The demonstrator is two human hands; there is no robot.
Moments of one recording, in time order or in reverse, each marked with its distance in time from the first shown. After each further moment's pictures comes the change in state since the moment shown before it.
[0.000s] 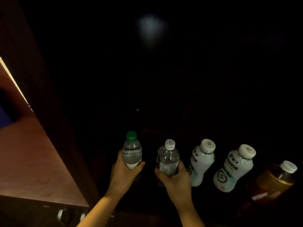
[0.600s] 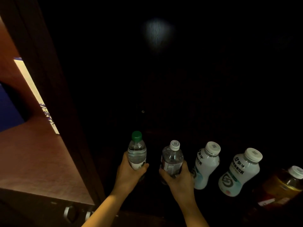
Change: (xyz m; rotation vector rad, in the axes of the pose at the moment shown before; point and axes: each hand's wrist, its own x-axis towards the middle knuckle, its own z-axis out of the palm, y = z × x) left_hand 0.002 -0.010 0.004 -0.025 0.003 -0.044; right_hand 0.012 0.008 0.005 -0.049 -0.004 0.003
